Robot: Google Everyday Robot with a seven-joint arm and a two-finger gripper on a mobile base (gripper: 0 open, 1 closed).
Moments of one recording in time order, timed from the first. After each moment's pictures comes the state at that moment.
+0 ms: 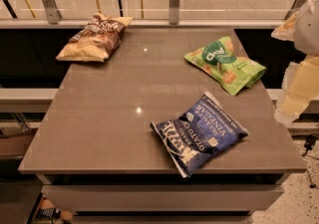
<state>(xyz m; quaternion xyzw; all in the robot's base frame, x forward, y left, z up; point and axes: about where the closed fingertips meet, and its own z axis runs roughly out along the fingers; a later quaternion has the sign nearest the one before) 0.438 -0.214 0.984 -0.60 0.78 -0.04 0.17</state>
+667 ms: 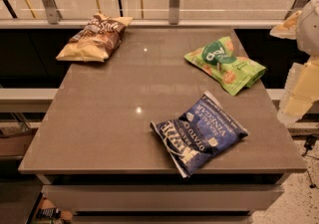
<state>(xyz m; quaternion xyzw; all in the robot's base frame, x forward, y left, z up) 0.439 -0.214 0.986 -0.62 0.76 -0.04 0.19</state>
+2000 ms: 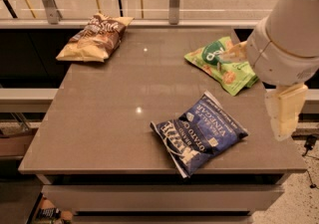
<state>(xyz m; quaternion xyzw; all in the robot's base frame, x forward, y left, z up) 0.426 -0.172 0.951 -0.81 0.56 -0.12 0.10</state>
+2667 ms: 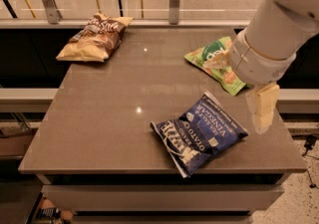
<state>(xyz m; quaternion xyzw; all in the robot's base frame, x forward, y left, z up) 0.464 -0.159 0.906 -0.85 0.52 -0.06 0.11</state>
